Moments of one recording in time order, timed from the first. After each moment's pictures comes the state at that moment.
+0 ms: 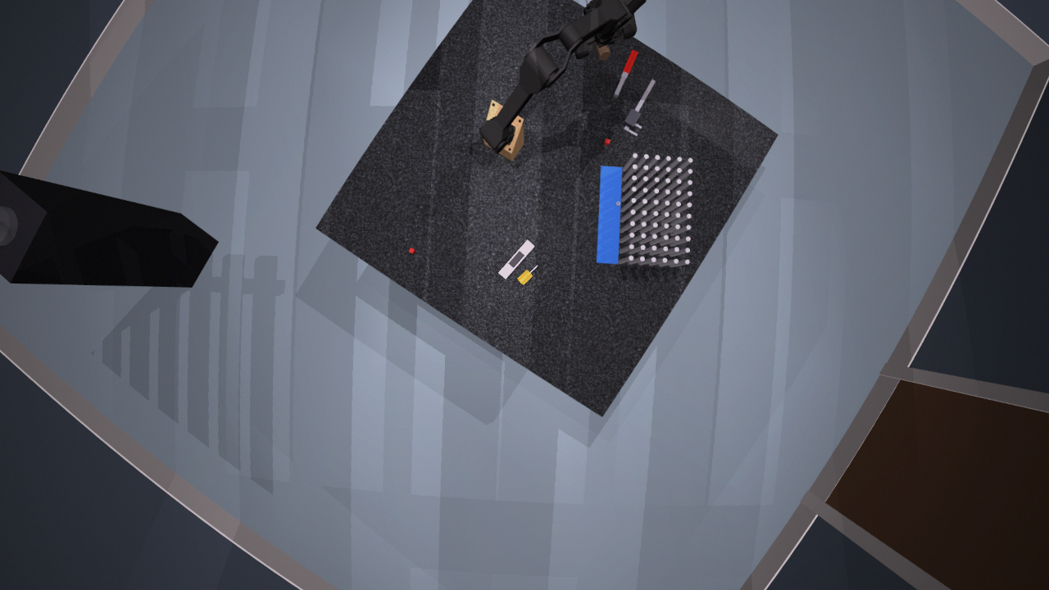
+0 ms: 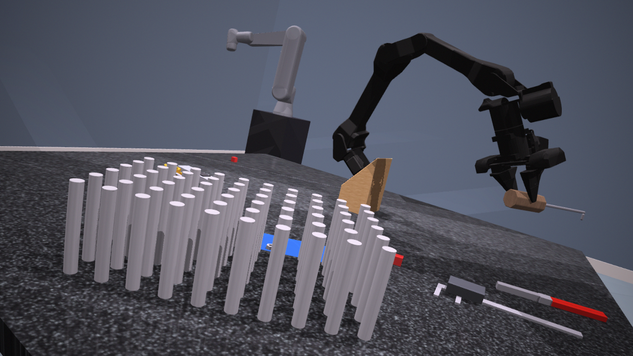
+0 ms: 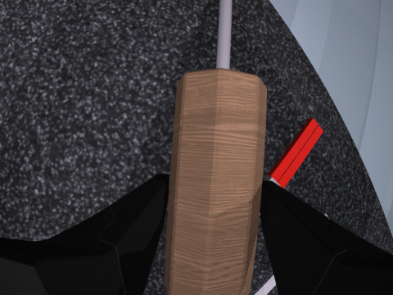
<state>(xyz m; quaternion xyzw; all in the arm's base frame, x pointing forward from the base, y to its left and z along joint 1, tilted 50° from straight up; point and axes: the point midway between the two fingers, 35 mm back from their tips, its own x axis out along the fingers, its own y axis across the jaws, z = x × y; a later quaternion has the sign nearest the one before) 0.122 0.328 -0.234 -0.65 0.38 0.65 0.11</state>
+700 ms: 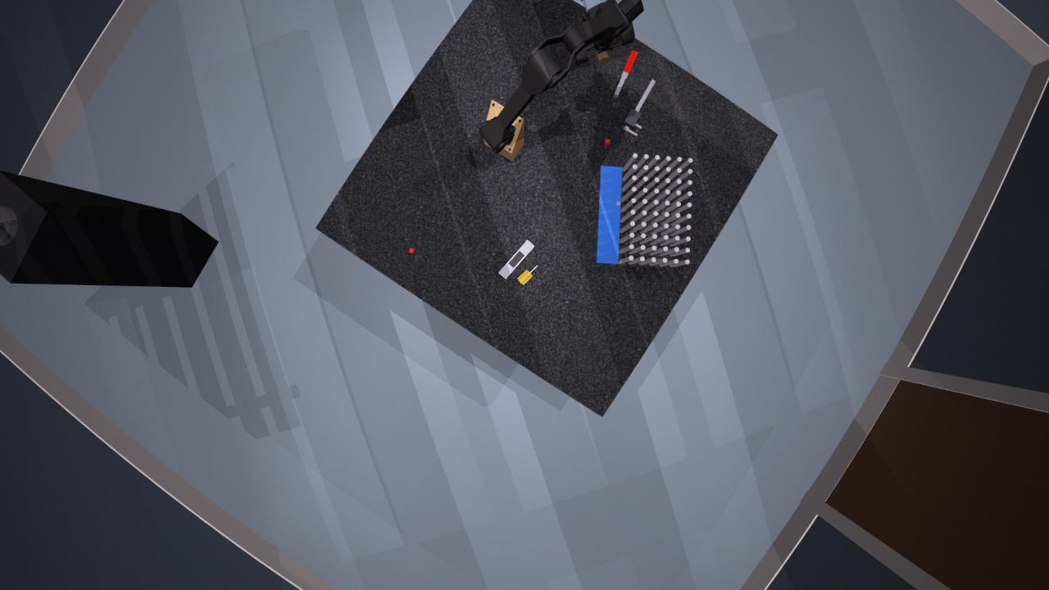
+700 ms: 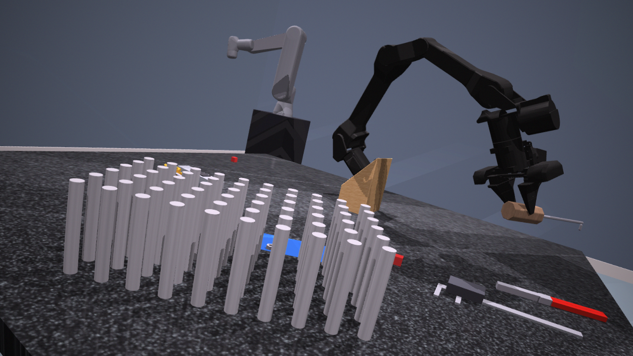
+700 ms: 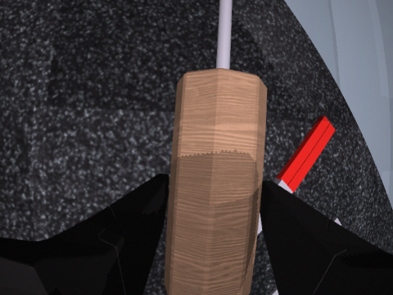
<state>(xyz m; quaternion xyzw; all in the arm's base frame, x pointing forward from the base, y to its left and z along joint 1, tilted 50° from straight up) 0.124 0.312 -0.252 -0.65 0.38 0.65 0.11</state>
